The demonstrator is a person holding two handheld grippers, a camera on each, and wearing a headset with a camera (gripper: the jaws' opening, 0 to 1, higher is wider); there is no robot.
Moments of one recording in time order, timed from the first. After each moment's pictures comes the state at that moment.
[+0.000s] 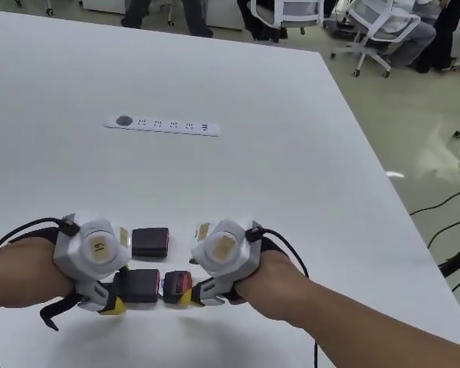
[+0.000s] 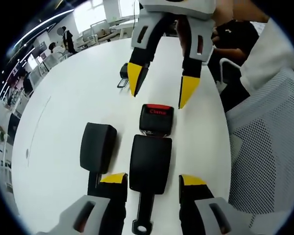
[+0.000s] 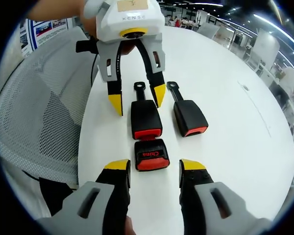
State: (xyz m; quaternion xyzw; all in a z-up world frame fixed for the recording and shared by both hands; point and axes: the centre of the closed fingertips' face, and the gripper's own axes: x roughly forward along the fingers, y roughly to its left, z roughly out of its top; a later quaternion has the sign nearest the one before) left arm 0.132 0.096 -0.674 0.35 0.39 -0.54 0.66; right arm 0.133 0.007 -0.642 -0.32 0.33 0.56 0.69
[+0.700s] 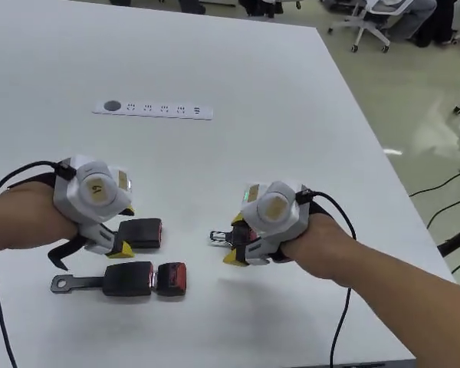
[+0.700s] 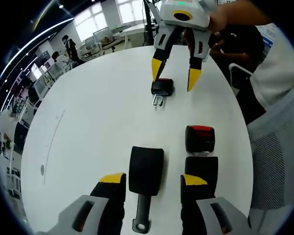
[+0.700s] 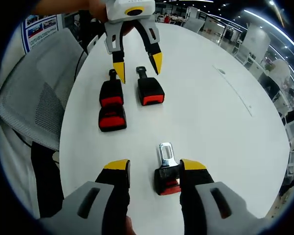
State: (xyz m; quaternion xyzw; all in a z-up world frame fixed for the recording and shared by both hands) left arm 0.217 0.083 -0.653 0.37 0.36 -0.53 0.67; right arm 0.194 -0.073 -0.648 -0.32 0.34 0.52 0.71
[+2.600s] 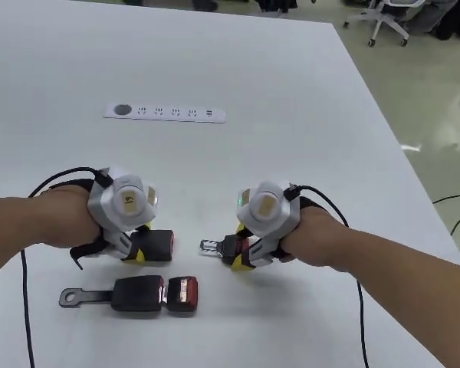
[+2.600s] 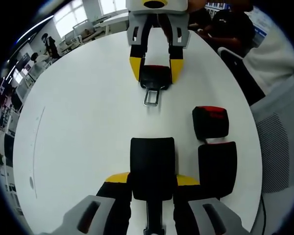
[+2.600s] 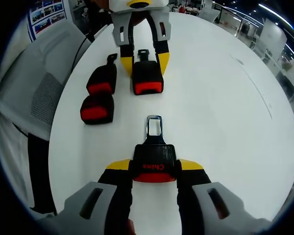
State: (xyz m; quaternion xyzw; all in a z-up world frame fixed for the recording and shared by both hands) left arm 0.217 0.081 -0.689 0.40 0.40 -0.57 0.60; right arm 0.212 -0.051 -0.689 -0.34 0.38 0.57 0.65
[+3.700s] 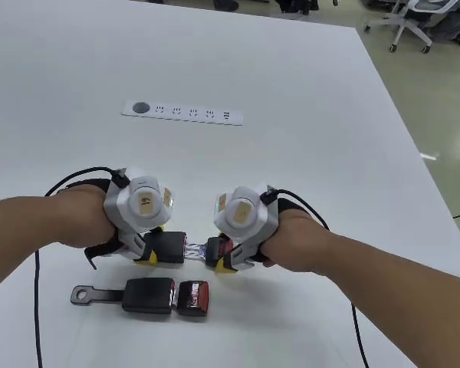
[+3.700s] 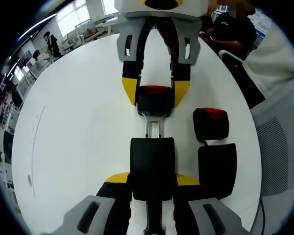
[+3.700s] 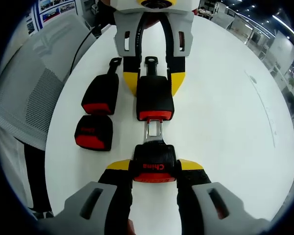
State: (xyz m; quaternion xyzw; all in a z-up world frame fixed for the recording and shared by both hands) left arm 0.219 0.078 -0.692 0.39 0.40 -0.57 0.60; right arm 0.216 -0.011 -0.692 -0.38 0.36 0.59 0.62
